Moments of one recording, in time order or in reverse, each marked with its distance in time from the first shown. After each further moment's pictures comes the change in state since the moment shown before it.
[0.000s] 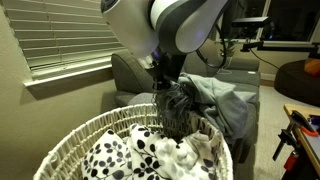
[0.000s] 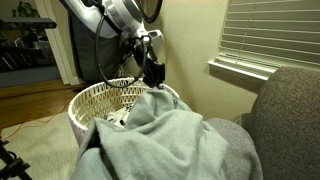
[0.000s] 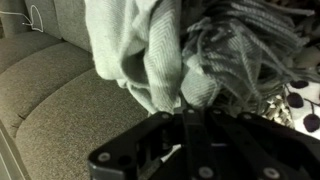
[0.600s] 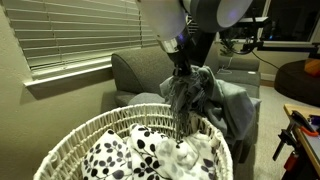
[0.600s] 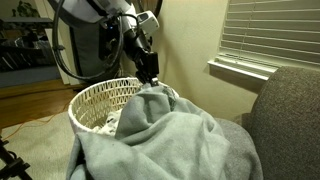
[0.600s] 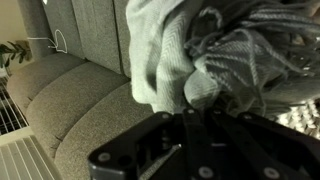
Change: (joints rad) arm -0.044 -0.228 0.008 -0.237 -0.054 -0.032 0.091
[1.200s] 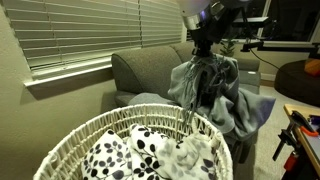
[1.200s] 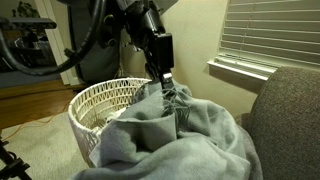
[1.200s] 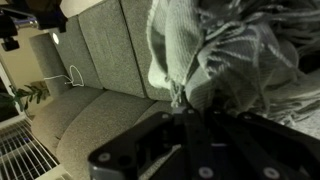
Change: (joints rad) arm -0.183 -0.203 -0.004 -0.128 0.002 0.009 0.000
